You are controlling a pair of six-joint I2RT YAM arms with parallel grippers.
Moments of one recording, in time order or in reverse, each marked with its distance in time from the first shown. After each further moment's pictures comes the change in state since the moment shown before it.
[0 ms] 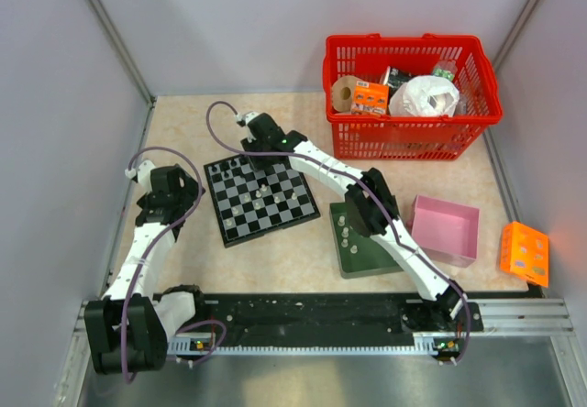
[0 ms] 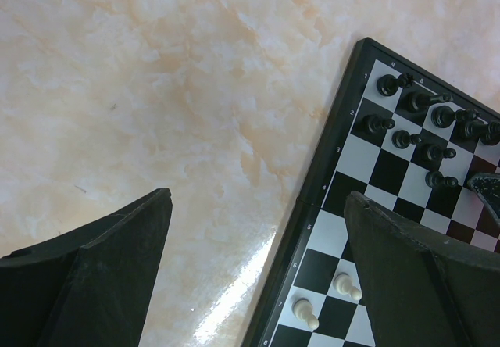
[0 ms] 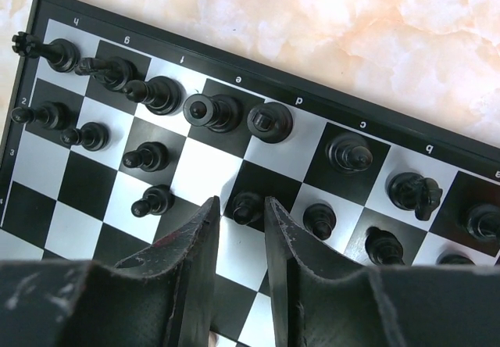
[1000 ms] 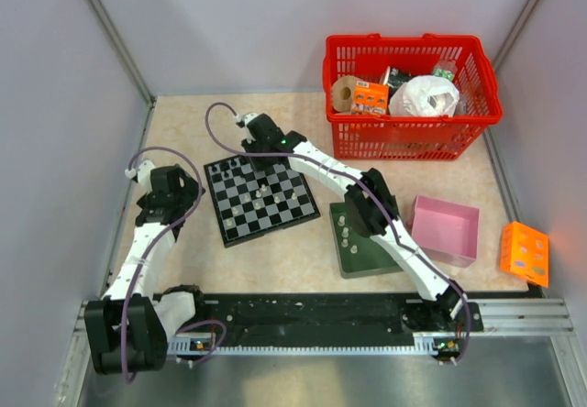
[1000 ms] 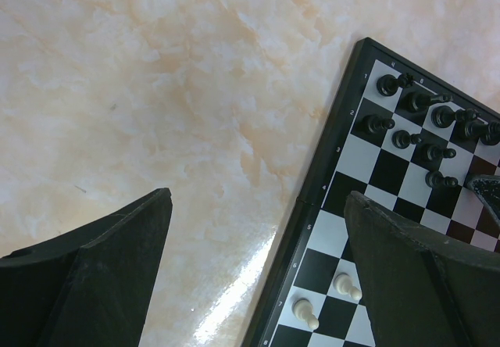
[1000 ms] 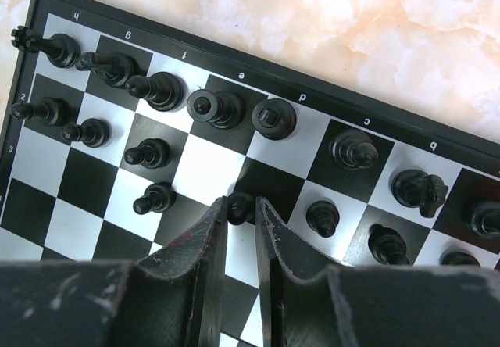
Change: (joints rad) left arm 0.000 0.000 0.000 0.000 0.000 0.000; right arm 0.006 0.000 0.000 -0.008 0.004 -0.006
